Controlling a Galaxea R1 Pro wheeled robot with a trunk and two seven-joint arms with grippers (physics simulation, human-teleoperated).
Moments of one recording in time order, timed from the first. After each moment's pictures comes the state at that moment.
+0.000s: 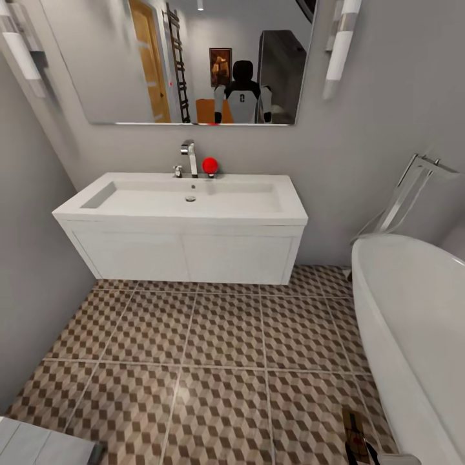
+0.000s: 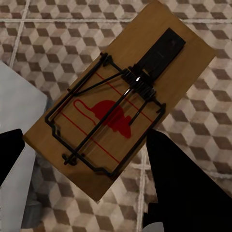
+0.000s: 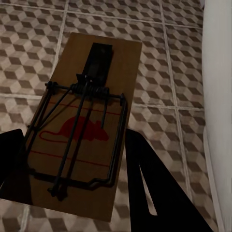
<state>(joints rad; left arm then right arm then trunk) -0.12 0.10 0.05 -0.14 0.03 -0.76 0.01 -0.01 -0.17 -0.06 -0.69 -0.07 -0.50 0.05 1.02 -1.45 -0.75</state>
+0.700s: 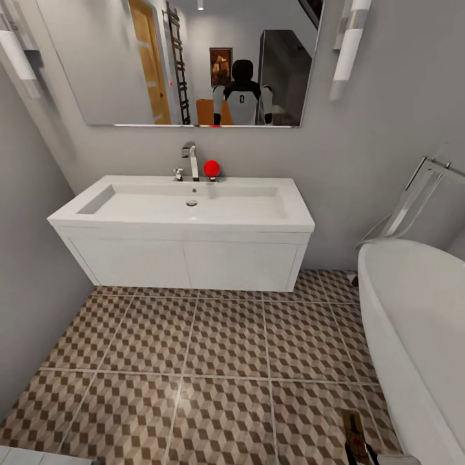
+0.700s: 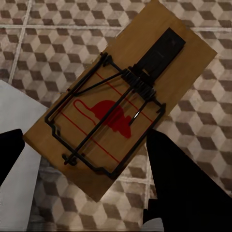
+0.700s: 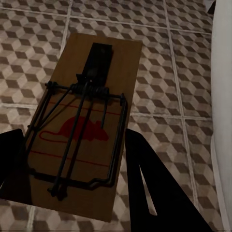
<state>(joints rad) -0.12 0.10 0.06 -0.14 0.03 -0.74 0.01 -0.01 -0.17 -0.06 -0.69 -0.06 -0.50 0.05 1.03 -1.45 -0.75</state>
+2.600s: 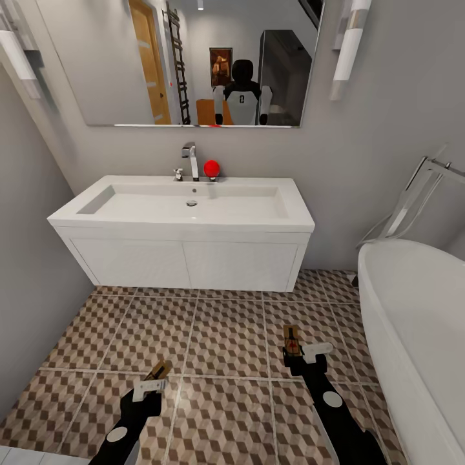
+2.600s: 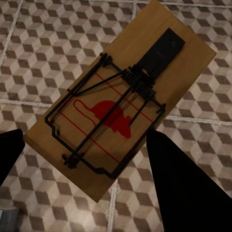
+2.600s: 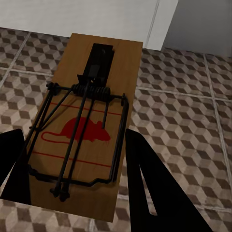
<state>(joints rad) -0.29 0.00 0.00 -0.75 0.03 -0.02 0.09 -0.38 0.06 -0.04 -0.85 0.19 -0.08 -0.01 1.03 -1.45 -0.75</state>
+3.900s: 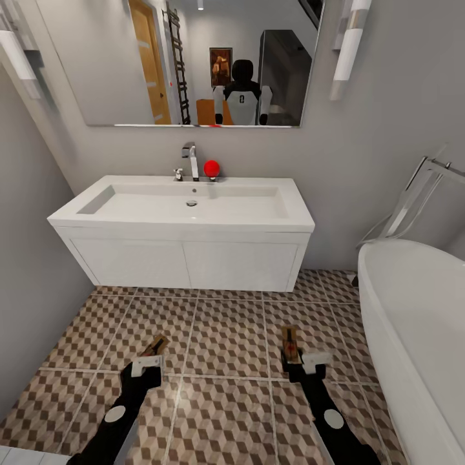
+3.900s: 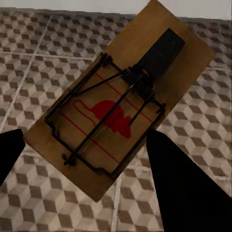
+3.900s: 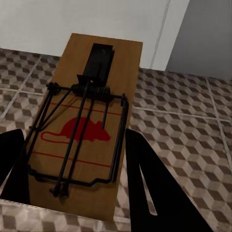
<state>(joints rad) -0.29 0.00 0.00 -0.93 0.03 -0.02 0.09 -0.38 0.06 -0.04 -0.71 0.19 -0.35 -0.02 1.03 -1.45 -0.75</state>
